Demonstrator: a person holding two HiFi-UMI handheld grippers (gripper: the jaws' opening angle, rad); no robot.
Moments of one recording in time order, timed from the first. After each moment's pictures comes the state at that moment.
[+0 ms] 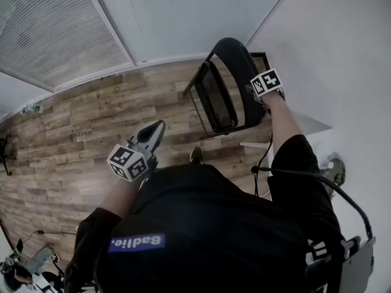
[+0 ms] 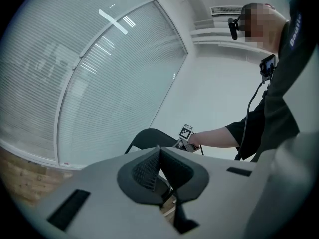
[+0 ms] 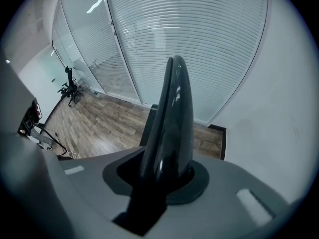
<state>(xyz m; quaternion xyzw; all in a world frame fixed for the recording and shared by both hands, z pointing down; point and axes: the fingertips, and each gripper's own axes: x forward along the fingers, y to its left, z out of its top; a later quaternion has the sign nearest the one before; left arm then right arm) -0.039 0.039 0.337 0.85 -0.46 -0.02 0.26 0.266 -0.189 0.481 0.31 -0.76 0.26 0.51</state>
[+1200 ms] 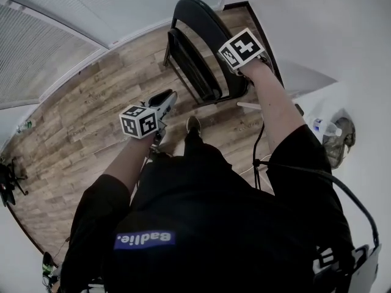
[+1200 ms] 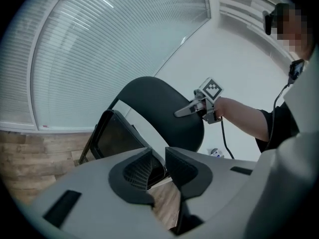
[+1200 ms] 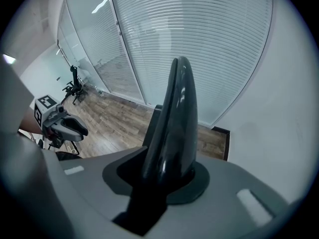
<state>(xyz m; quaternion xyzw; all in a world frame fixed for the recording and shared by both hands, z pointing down) 0.112 -0.051 0.503 0.84 -0.34 0.10 0.41 0.270 -0.179 0.484 0.29 -0.77 0.26 0.51</state>
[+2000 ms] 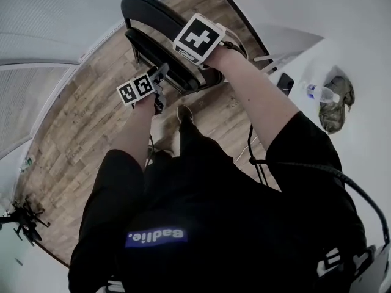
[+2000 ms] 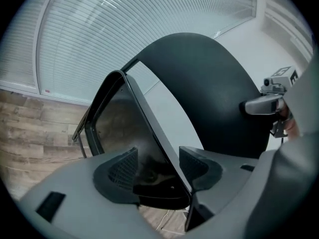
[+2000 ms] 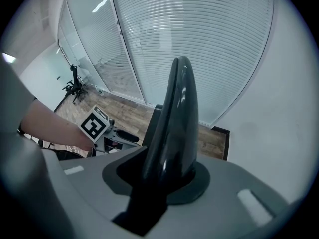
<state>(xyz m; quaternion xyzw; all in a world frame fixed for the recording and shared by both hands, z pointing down) 0.199 -0.152 0.645 0.75 -0.36 0.12 0.54 0.276 -0.182 0.489 0.29 -0.77 0.25 0.51</state>
